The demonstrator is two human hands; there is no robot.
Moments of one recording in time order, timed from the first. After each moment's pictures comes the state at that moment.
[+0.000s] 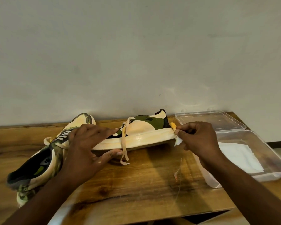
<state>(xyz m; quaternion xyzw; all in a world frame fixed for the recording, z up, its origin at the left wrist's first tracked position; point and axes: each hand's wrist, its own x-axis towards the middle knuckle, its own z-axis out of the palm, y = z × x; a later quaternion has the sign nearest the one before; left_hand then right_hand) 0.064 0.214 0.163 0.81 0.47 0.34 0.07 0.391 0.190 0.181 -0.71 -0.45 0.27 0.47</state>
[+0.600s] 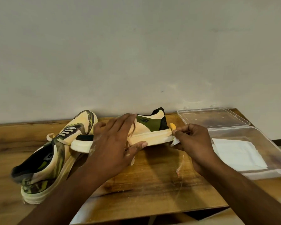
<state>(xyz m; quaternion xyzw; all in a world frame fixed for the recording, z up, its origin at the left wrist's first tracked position) 0.122 0.203 0.183 0.84 0.50 0.23 -0.01 0.366 0.181 0.173 -0.68 -0.35 0.38 0.52</state>
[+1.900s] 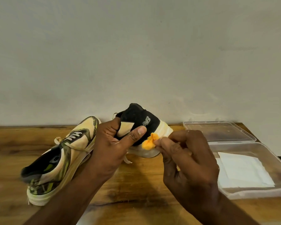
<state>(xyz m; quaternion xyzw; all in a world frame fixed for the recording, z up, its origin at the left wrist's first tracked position) 0.126 0.194 0.223 0.59 0.31 0.58 0.47 0.308 0.125 0.218 -0.44 -0.72 -0.18 0.50</state>
